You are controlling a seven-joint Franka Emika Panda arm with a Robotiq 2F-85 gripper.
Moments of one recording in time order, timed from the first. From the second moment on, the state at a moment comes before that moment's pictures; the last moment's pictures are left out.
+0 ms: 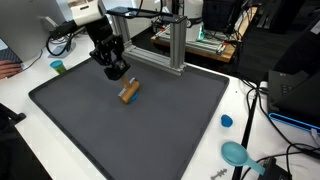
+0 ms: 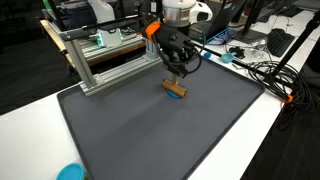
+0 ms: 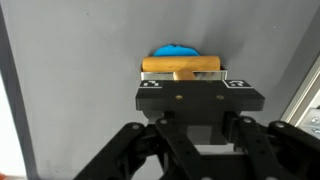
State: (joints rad) arm -0.15 0.43 0.08 -1.79 0.12 2.17 -1.86
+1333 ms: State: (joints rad) arm -0.15 0.48 0.09 -1.69 0.13 2.07 -2.01
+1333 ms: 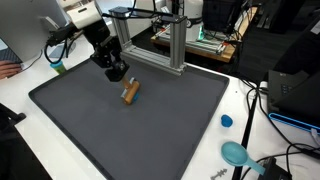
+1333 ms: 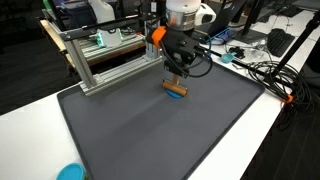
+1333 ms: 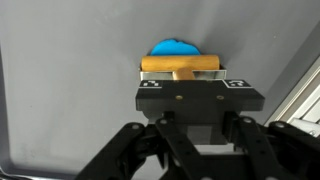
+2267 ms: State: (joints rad) arm -0.14 0.50 0.14 -1.71 0.20 1.98 -2.13
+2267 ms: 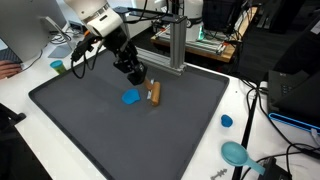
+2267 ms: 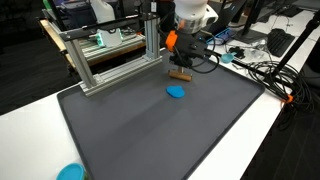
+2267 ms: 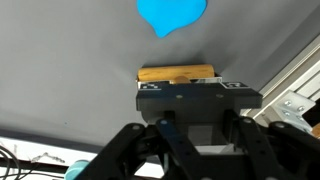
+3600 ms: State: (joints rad) arm -0.09 0.36 0.06 -1.84 0.11 2.17 -1.68
